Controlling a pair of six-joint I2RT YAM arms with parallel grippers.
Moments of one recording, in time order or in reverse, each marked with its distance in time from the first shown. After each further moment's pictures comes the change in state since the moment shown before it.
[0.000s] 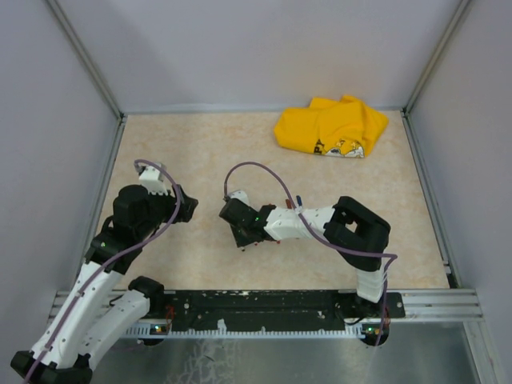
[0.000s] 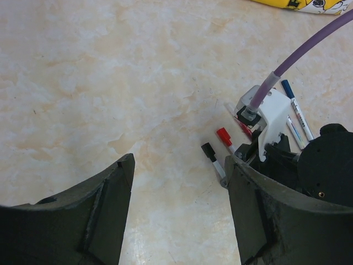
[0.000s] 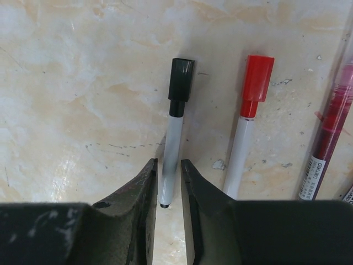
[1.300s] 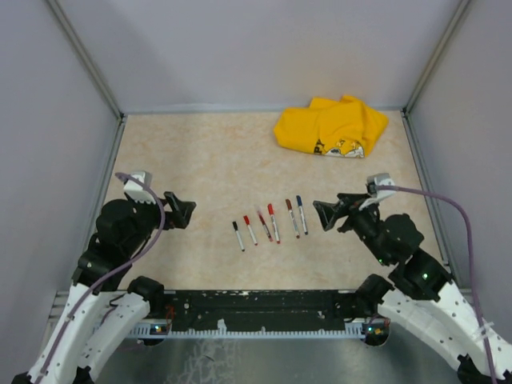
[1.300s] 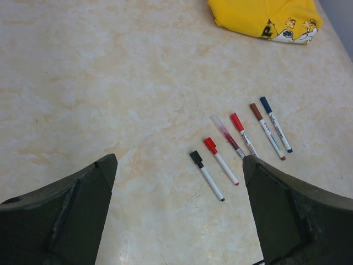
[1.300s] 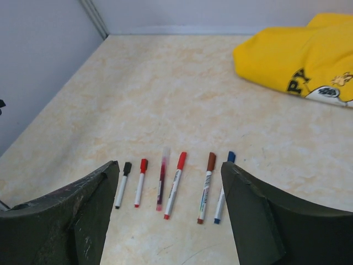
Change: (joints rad) left arm 0.000 -0.142 -0.002 -0.035 0.005 -0.032; right arm -0.355 -1.416 -0.483 -0.014 0.034 -0.287
